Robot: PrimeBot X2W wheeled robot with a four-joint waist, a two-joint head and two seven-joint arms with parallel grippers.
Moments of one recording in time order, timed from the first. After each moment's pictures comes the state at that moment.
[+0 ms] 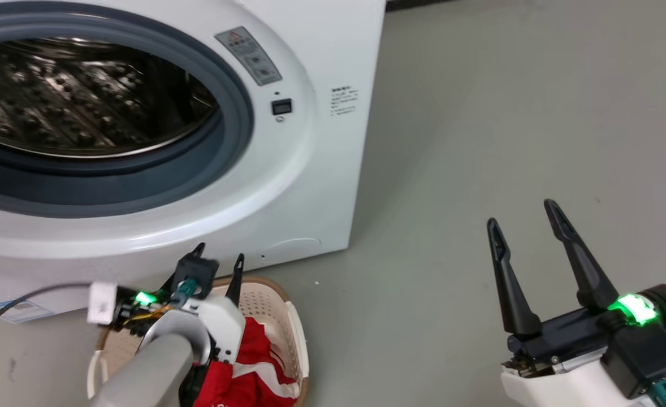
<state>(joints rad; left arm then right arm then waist) -0.60 0.38 -0.91 0.77 -0.66 0.20 -0.26 0.00 -0.05 0.17 -0.28 -0.03 0.13 -0.26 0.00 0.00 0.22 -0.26</state>
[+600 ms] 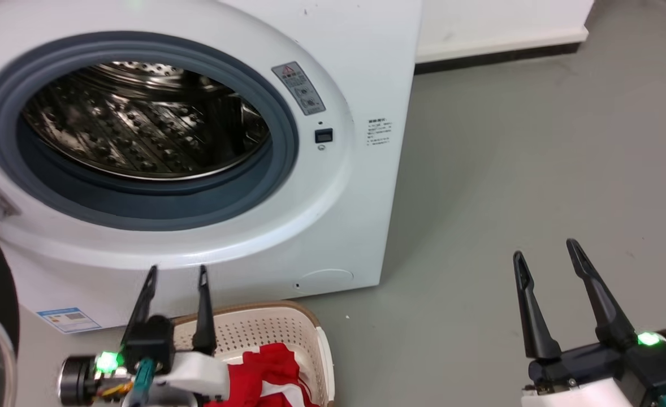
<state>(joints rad) -0.11 0.33 -0.38 0.15 -0.28 0.37 -0.26 0.09 -0.05 0.08 -0.22 -0.01 0.13 -0.26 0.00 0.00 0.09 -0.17</state>
